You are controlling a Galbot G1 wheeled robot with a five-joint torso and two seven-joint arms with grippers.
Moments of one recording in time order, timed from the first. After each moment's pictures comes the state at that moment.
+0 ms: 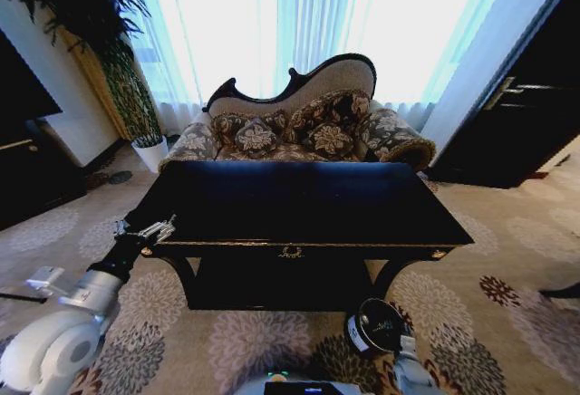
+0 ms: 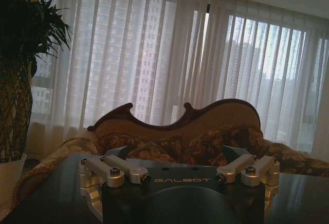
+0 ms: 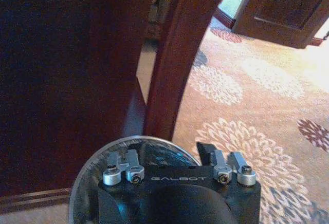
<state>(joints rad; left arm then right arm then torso) 1.71 -0.99 -1.01 -2.38 -0.90 0.15 0.00 -1.25 1.22 0.48 0.87 0.32 0.27 0.20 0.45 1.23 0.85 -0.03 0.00</state>
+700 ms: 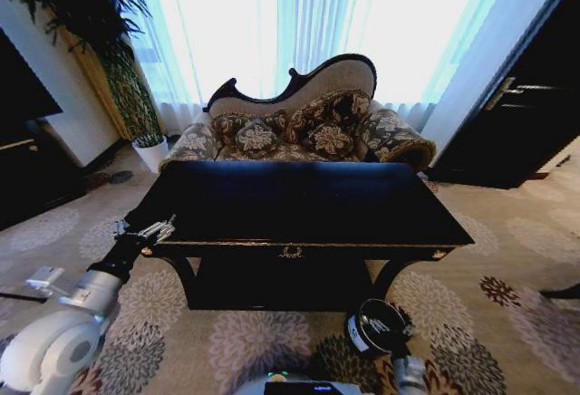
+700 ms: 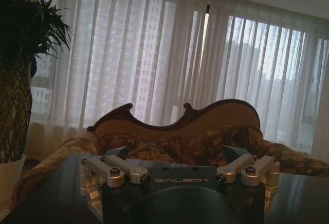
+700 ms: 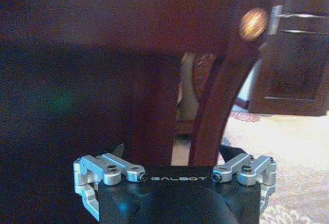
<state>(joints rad) 1.71 -0.99 -1.01 -2.38 -0.90 0.15 0.00 -1.68 1.30 0.62 1.51 0.32 0.51 0.15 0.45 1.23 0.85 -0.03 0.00</state>
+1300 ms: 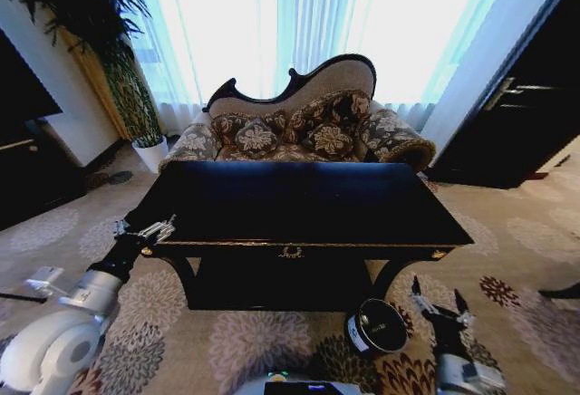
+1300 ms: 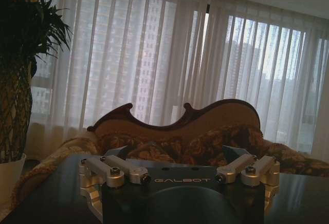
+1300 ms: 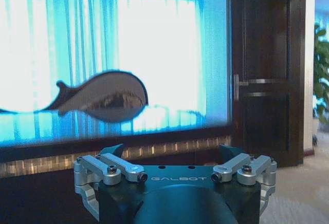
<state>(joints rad) 1.71 -0.99 -1.01 -2.38 -0.90 0.15 0.00 -1.91 1.38 0.85 2.08 0.42 0.39 0.16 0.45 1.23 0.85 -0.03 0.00</state>
